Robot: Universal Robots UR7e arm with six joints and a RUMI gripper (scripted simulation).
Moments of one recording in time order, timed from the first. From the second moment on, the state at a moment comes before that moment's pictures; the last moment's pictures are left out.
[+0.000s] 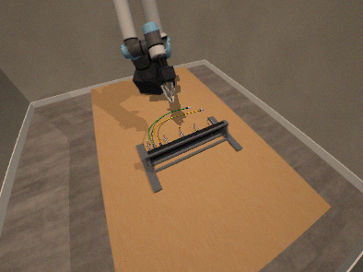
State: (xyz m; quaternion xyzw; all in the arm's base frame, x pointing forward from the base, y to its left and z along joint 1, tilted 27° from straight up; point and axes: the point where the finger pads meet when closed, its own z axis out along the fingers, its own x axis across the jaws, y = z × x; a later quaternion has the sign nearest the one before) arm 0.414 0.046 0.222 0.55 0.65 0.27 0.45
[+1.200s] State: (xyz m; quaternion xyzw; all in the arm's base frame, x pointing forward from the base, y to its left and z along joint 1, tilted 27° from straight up) arm 0.413 0.024 0.228 0.55 0.65 0.27 0.45
